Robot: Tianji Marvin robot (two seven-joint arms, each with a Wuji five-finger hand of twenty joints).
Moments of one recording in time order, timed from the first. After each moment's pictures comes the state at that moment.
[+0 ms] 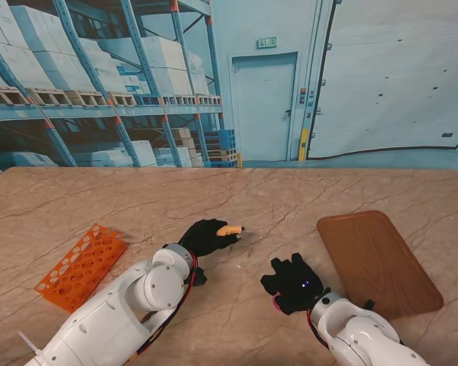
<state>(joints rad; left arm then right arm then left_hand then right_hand) 1.29 -1.21 -0.81 -1.41 0.34 0.18 0.12 -1.72 -1.00 1.11 -1.63 -1.37 -0.09 -0.07 0.44 -0.33 0.65 0.03 0.78 0.15 1.01 0.56 1.30 -0.09 1.31 1.02 1.25 0.05 1.68 0.80 1.08 0.14 1.82 0.84 0.55 -0.59 0.99 -0.10 0.54 -0.34 1.20 0.46 0.34 0.21 0.94 0.41 0.51 0.05 0.91 0.61 0.19 0.16 1.09 0.57</state>
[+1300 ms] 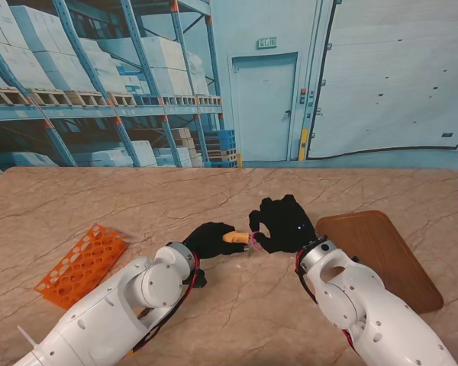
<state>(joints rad) 1.26 -1.18 -0.79 -1.41 0.37 0.11 0.03 -1.52 -1.06 1.11 -1.64 -1.08 -0.11 -0.20 0.48 -0.43 0.56 -0.05 0.78 0.15 0.99 0.55 1.30 -0.09 1.31 1.02 1.25 0.05 1.68 0.80 1.08 0.14 1.82 0.86 0.55 -0.57 0.98 -0.11 0.68 -0.27 1.11 0.39 0.53 0.16 0.90 0.41 0.58 0.06 0.91 0.61 0.20 0.17 1.09 0.57</state>
